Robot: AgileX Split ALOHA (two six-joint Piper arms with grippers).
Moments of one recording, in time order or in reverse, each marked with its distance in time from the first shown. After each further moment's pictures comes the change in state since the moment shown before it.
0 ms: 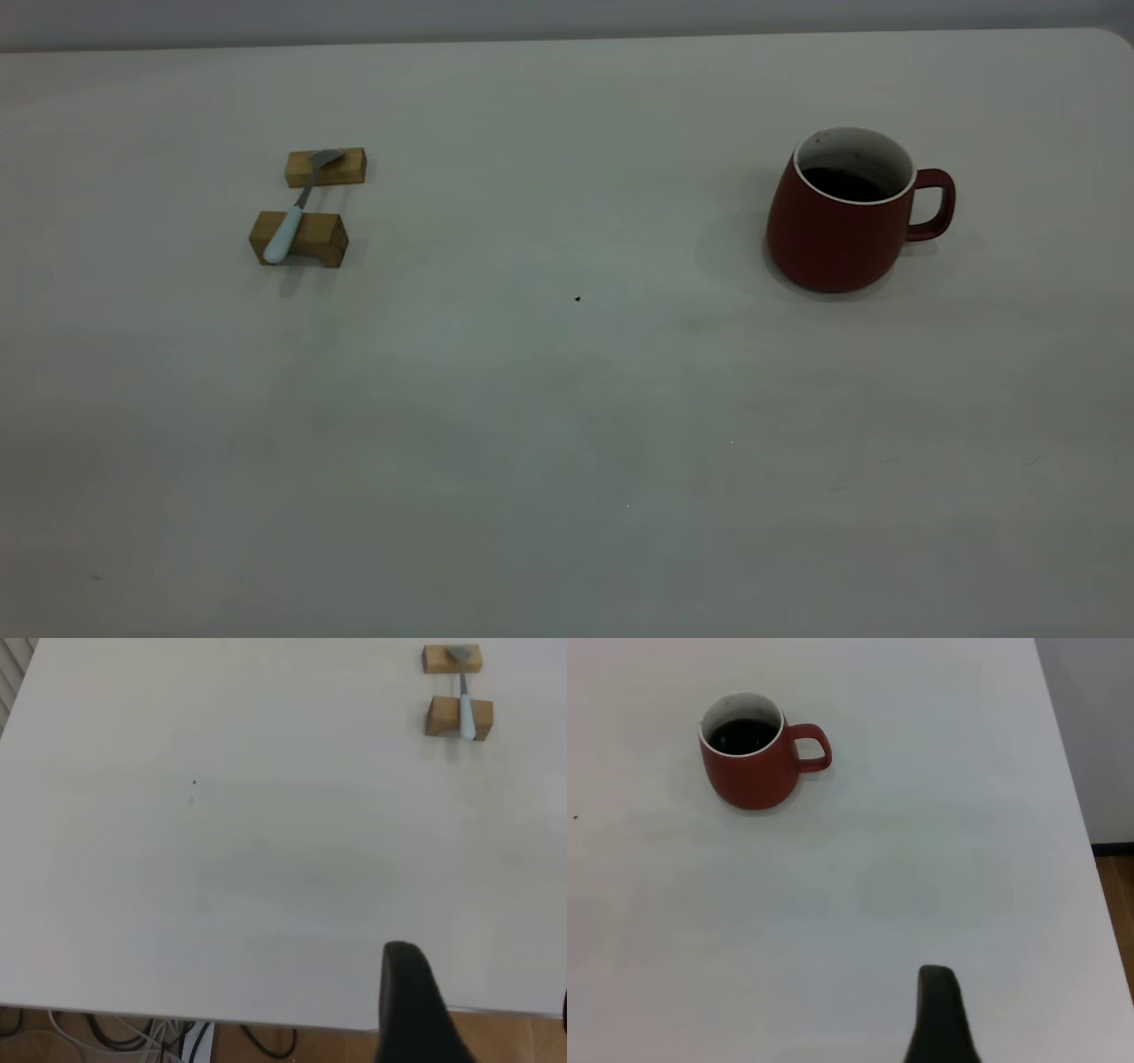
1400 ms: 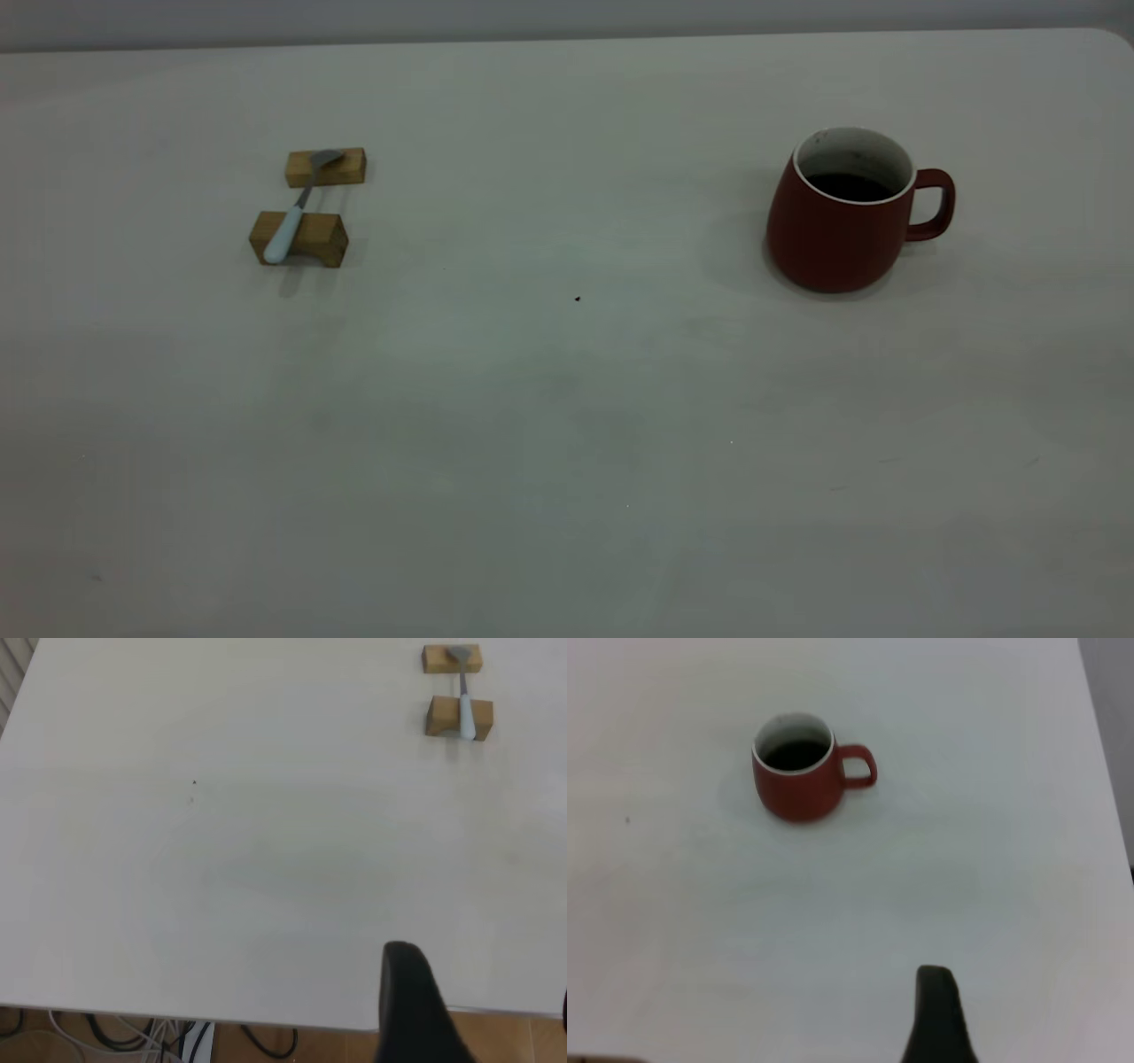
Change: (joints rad) left arm 0.000 0.000 0.000 0.000 0.000 0.000; right arm 0.000 0.161 -0.063 0.076 -0.060 -0.077
